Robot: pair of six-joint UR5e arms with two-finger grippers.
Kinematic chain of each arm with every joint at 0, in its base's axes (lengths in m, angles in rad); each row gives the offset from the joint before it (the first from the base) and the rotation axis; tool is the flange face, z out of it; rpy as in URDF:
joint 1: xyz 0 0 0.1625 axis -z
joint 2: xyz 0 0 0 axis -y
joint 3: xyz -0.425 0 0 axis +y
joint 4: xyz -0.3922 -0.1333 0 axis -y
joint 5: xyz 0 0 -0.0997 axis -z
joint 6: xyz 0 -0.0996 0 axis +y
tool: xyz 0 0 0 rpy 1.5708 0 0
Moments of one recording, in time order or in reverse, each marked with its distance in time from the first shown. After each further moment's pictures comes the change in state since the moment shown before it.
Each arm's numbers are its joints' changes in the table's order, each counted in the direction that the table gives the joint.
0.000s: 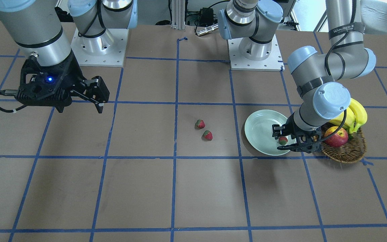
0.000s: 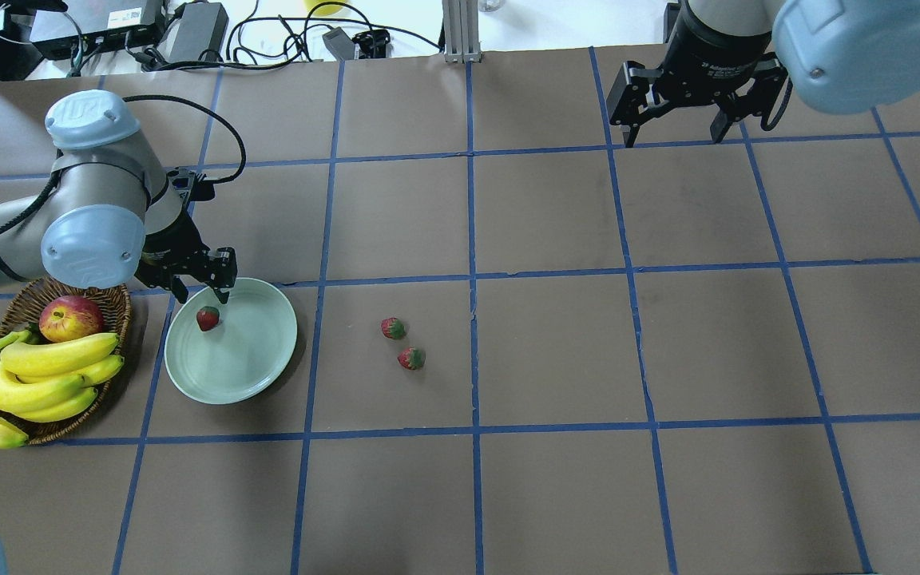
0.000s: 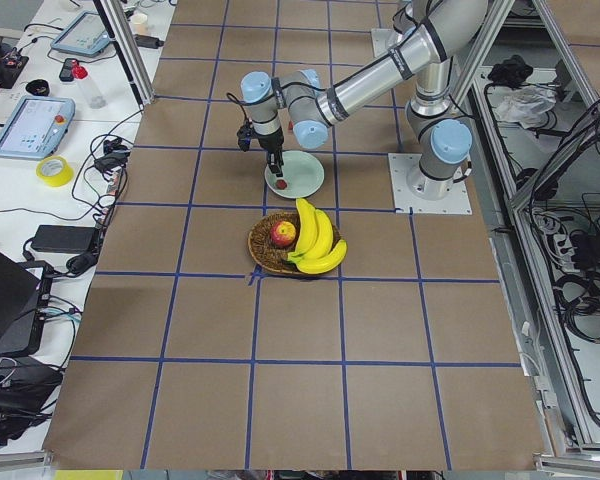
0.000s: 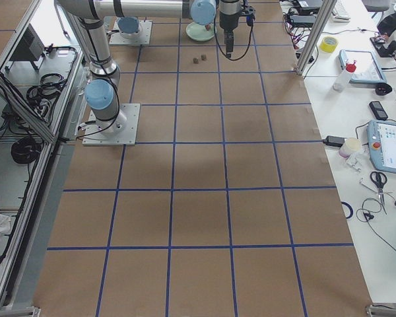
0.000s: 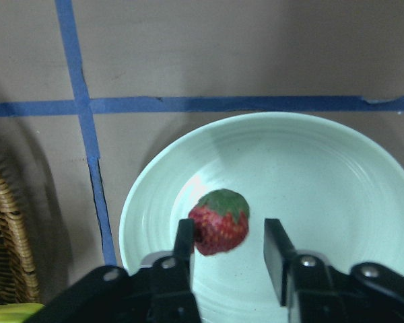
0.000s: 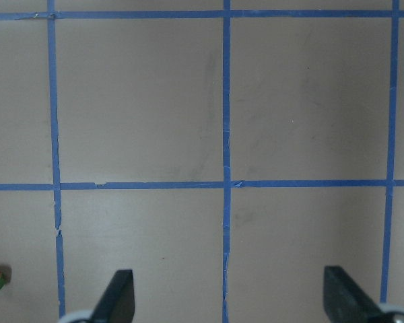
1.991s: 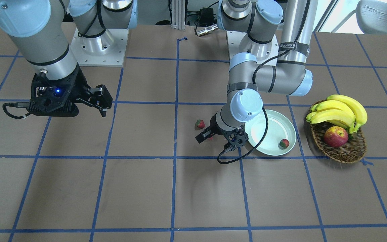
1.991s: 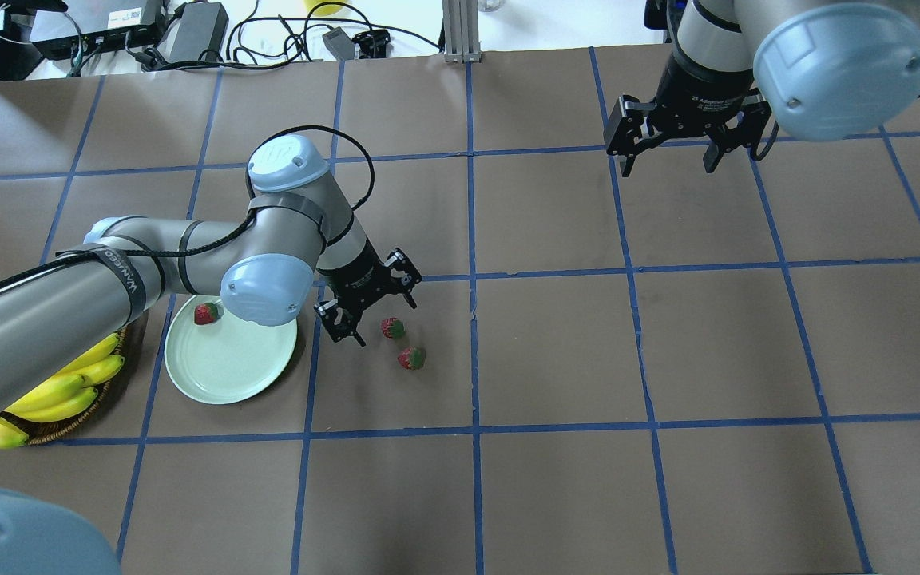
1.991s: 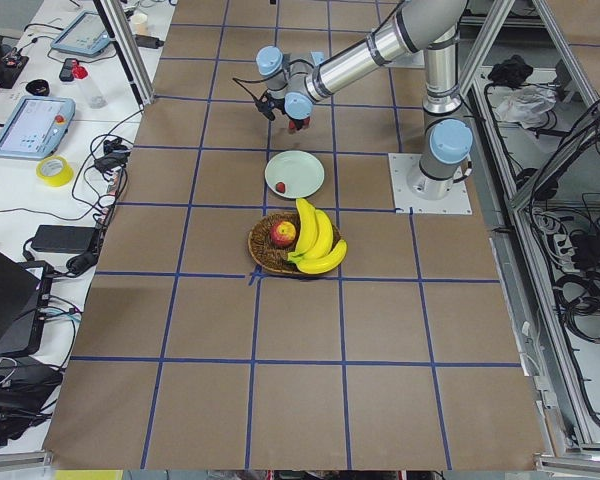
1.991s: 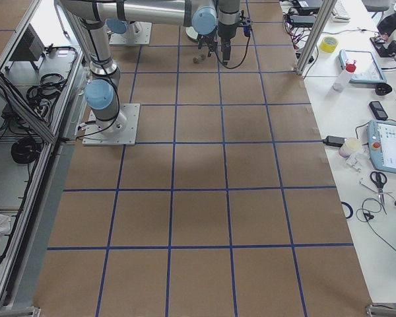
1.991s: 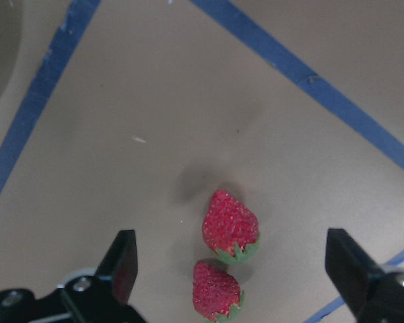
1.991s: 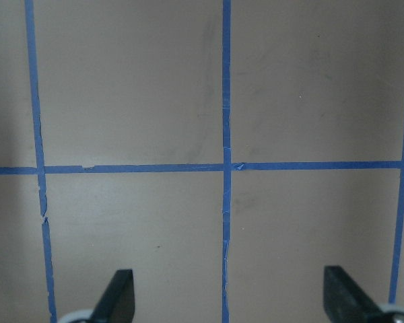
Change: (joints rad) left arm 0.354 -0.113 0.018 0.075 -0.320 0.961; right arm 0.007 0.013 -0.056 -0.013 -0.001 0.001
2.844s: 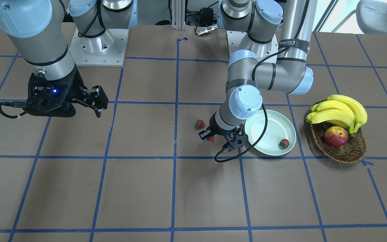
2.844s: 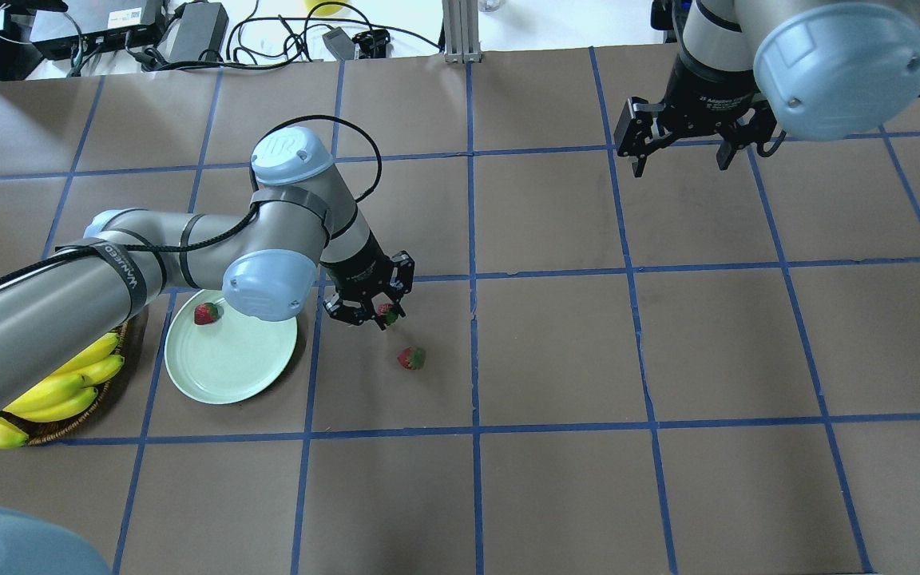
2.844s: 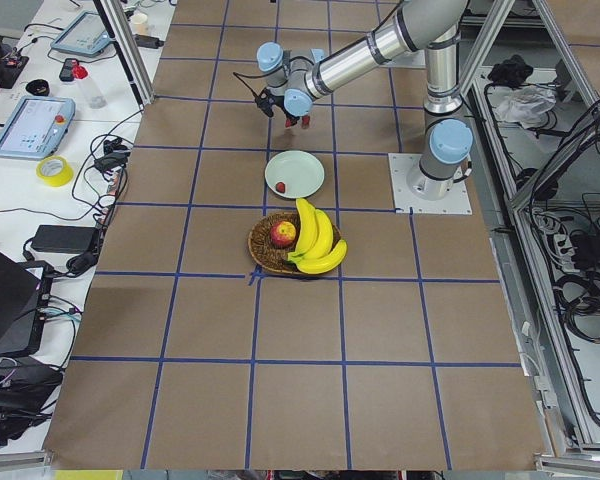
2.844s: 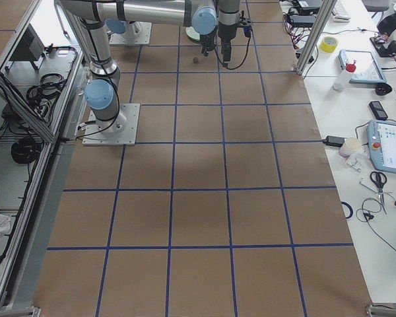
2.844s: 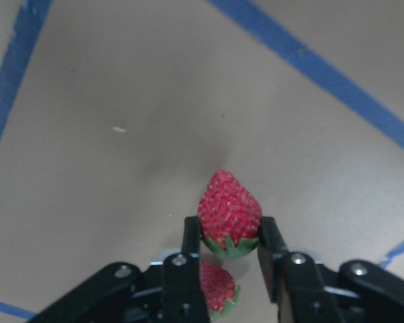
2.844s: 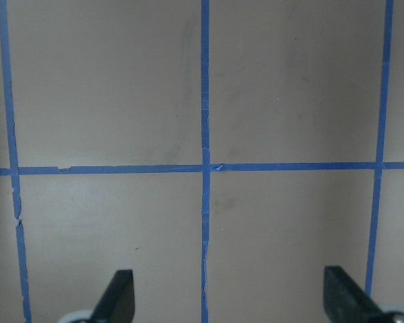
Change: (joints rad) left arm 0.005 0.023 -0.054 -0.004 0.051 -0.069; right arm -0.001 0.001 -0.003 0.000 -0.048 0.006
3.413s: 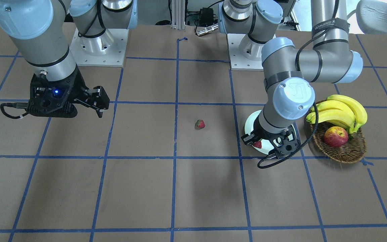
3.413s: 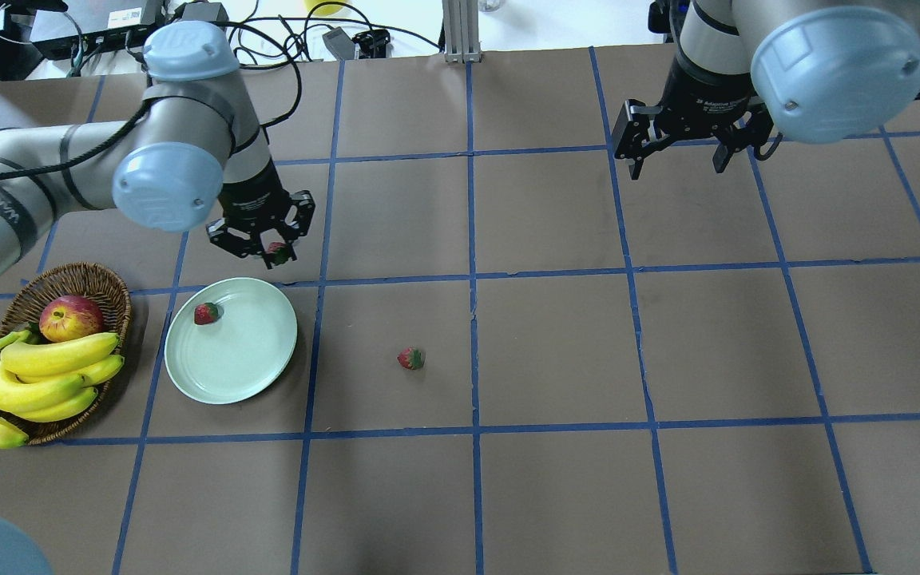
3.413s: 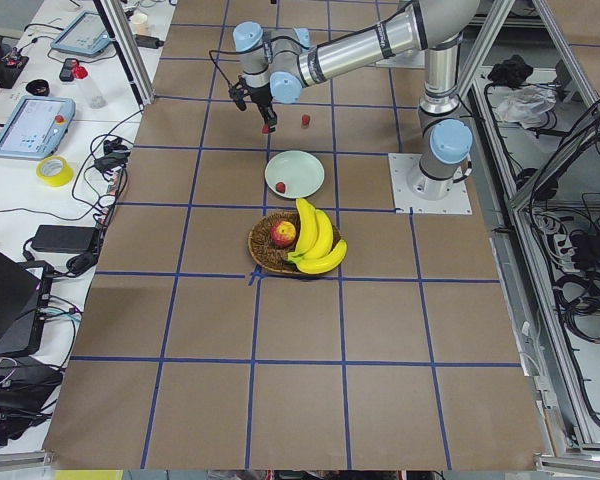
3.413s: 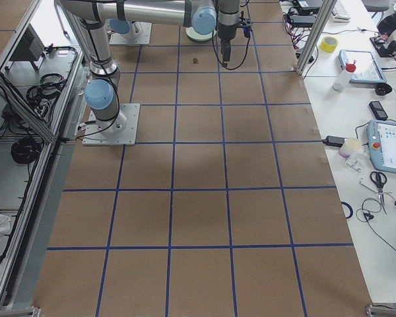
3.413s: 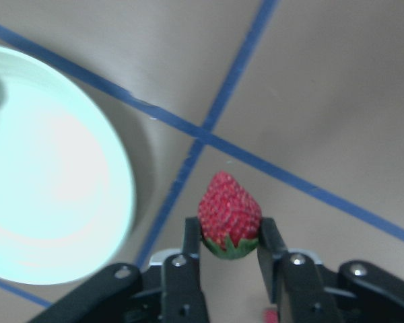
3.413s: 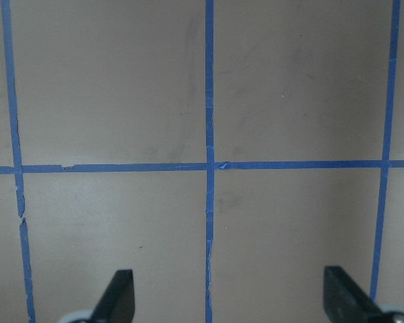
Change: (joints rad) left arm -0.186 0.057 -0.147 -0.254 0.227 -0.287; right arm -0.001 0.001 -0.006 -0.001 0.008 -0.001
